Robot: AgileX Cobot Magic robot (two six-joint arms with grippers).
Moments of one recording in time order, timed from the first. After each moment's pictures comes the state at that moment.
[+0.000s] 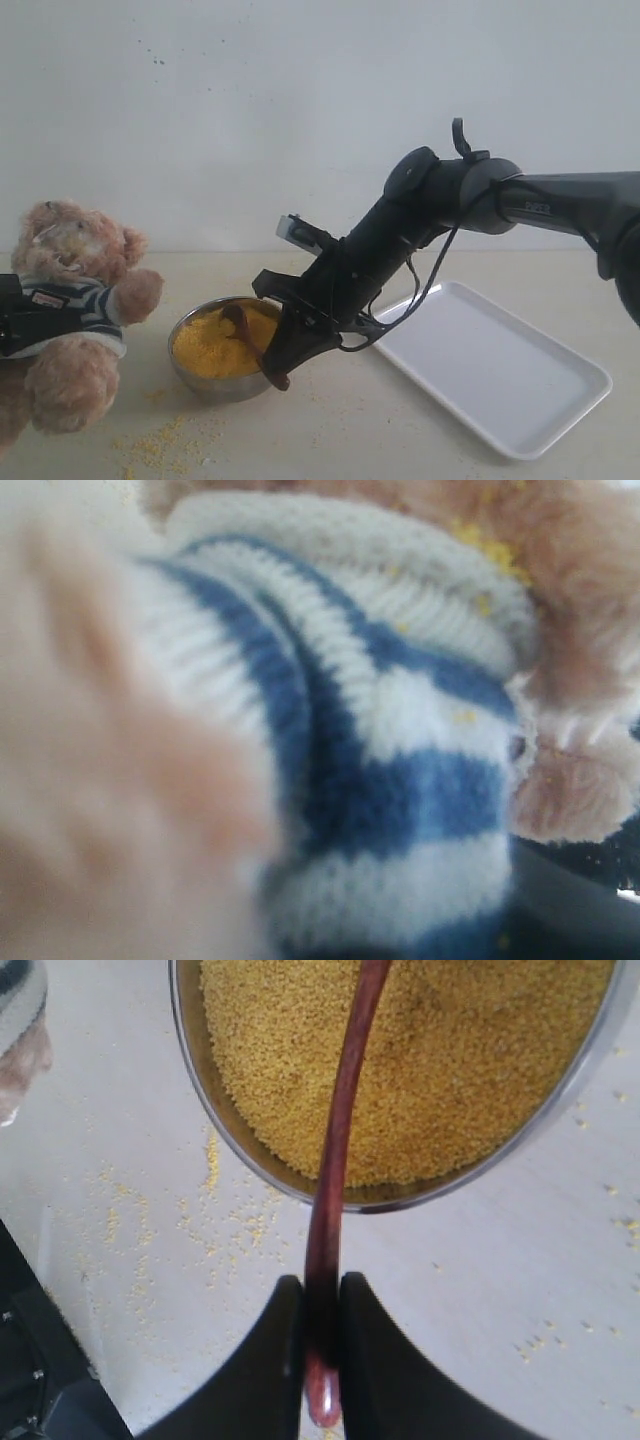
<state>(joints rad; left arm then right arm) 0.31 1.74 -0.70 -1.70 0.89 1.35 0.45 2.32 -1.90 0.80 1.22 -0.35</state>
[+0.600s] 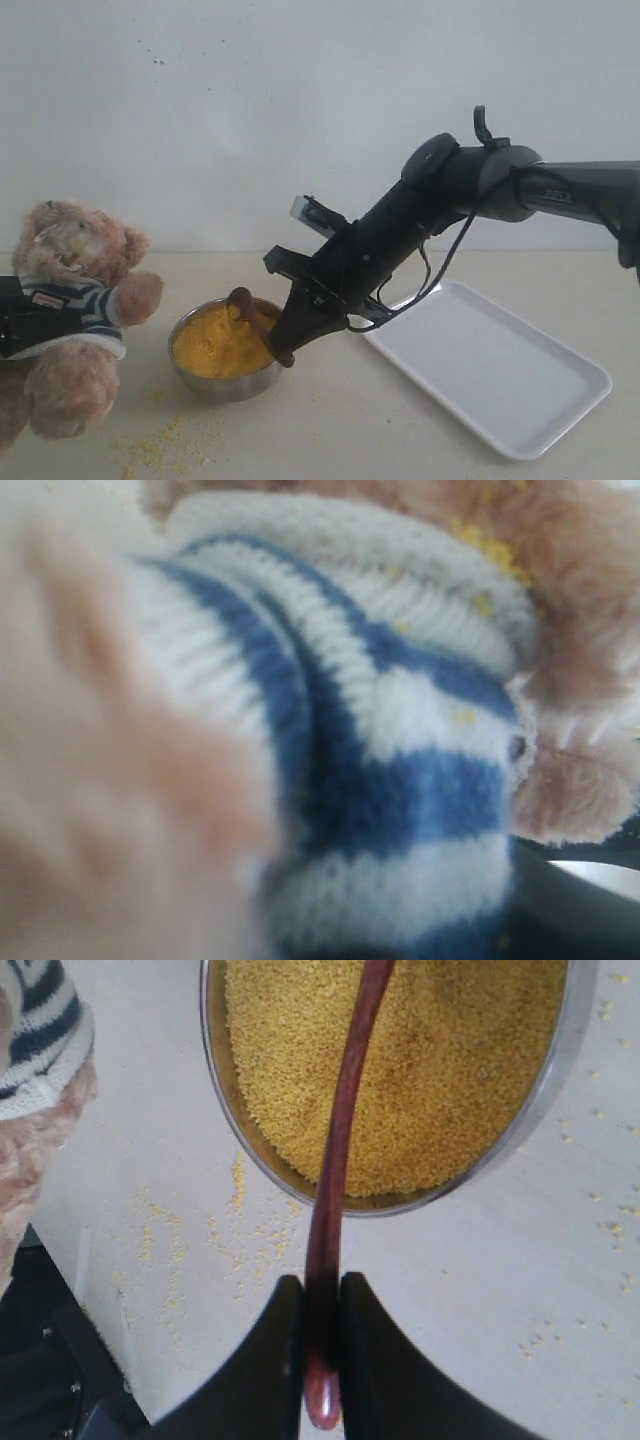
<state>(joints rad) 0.31 1.74 -0.70 -1.70 0.89 1.38 0.42 2.30 -1.90 0.84 1.22 -0.35</state>
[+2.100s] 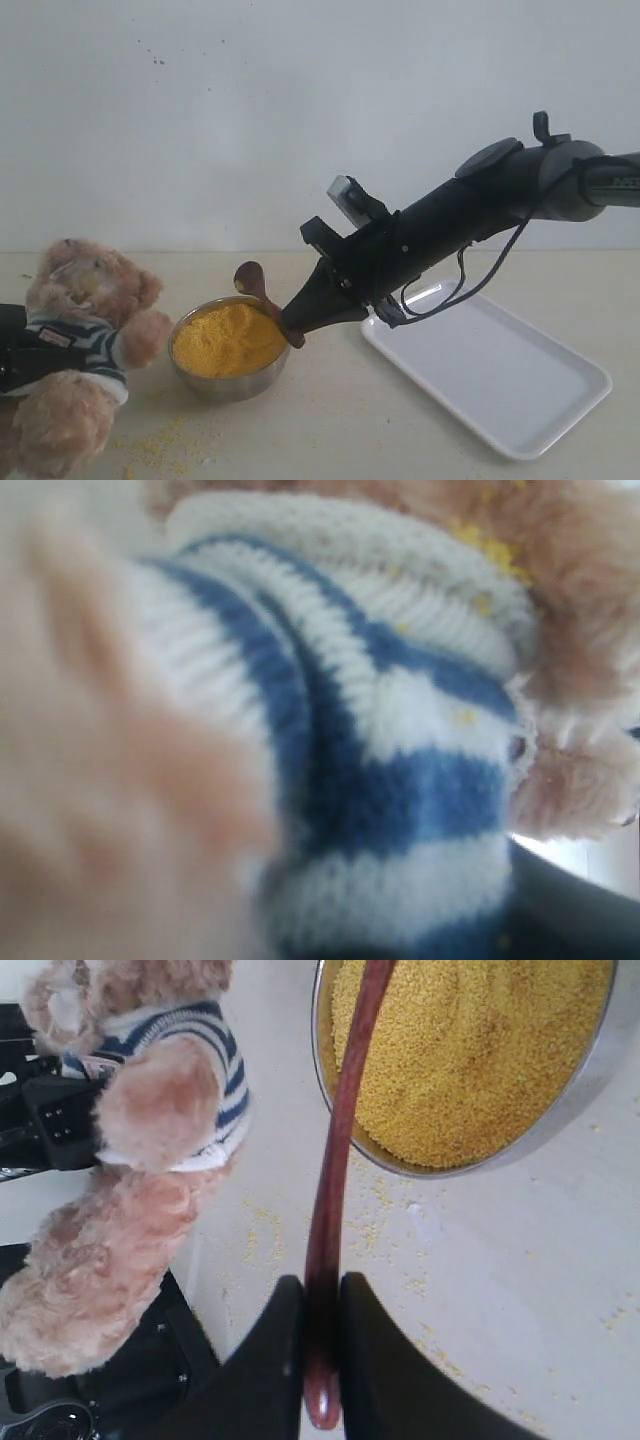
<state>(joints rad) 0.31 1.74 -0.68 -1.53 0.89 1.21 0.34 2.18 -1.68 1.08 1.22 -0.51</state>
